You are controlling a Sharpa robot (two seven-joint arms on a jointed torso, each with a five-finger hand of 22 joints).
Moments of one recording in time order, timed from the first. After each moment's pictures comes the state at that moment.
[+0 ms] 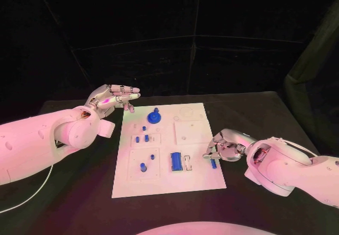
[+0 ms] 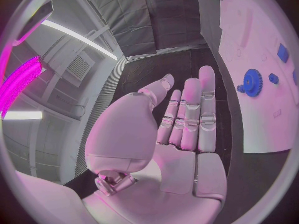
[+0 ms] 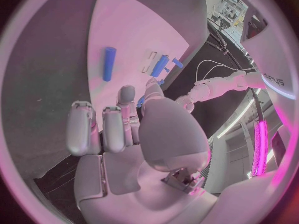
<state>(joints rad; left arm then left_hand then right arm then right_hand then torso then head) 1.30 -0.82 -0.15 1.38 -0.05 -0.14 0.39 1.31 -0.09 0.41 -0.10 0.05 0.94 0.20 0.16 0.07 0.89 0.14 0.34 0.07 1.15 0.04 1.01 0.54 0.17 1.16 0.14 0.62 0.64 1.01 -1.15 -0.04 1.94 -1.32 -0.39 -0.40 1.31 -0.01 -0.20 0.26 0.19 0.99 0.08 0.32 0.36 1.31 0.01 0.78 0.93 1.46 -0.06 1.37 1.24 0.06 1.40 0.05 1.42 1.31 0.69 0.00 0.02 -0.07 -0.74</state>
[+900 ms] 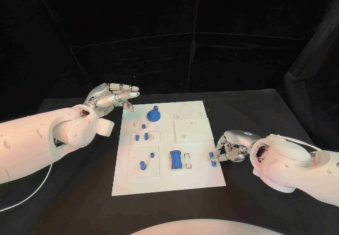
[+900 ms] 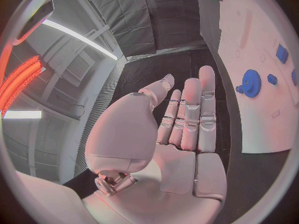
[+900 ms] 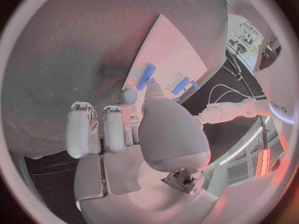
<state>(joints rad) 1.29 -0.82 -0.15 1.38 -0.05 -0.14 0.39 1.31 -0.09 0.41 -0.10 0.05 0.94 0.20 0.16 0.07 0.89 0.14 0.35 0.07 1.15 0.04 1.01 0.54 0.17 1.16 0.14 0.62 0.64 1.01 -1.15 -0.04 1.91 -1.53 -0.24 -0.53 1.32 -0.02 -0.24 0.28 0.29 1.02 0.08 0.31 0.36 1.33 0.00 0.83 0.97 1.46 -0.06 1.38 1.27 0.06 1.42 0.05 1.44 1.31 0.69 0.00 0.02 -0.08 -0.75</state>
